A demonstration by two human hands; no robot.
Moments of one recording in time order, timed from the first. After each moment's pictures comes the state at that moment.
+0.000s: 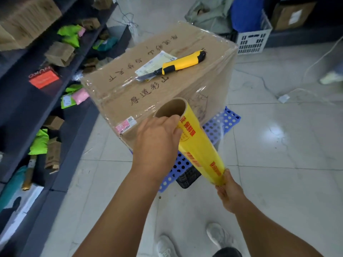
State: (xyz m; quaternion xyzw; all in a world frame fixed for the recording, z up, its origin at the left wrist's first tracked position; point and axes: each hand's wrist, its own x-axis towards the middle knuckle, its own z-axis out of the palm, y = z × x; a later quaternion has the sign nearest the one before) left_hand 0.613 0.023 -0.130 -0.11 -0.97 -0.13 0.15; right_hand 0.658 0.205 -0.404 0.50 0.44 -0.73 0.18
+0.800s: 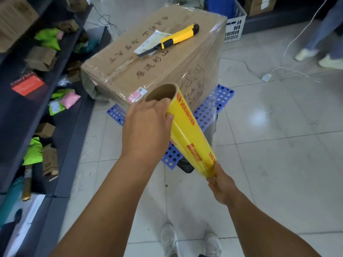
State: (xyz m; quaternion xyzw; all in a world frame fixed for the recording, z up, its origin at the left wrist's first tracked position) left_hand 0.674 -0.045 -0.125 -0.19 -0.96 -0.08 0.20; right_hand 0.748 0.114 -0.399 0.46 0.40 -0.77 0.17
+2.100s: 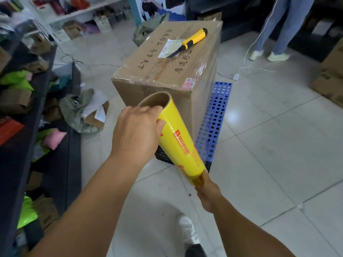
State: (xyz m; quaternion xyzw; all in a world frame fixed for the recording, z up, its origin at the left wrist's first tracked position) left_hand 0.639 -0.278 -0.122 -0.39 -0.89 -0.08 0.21; right_hand 0.744 -0.162 -0.395 0.54 0.34 -0.77 0.04
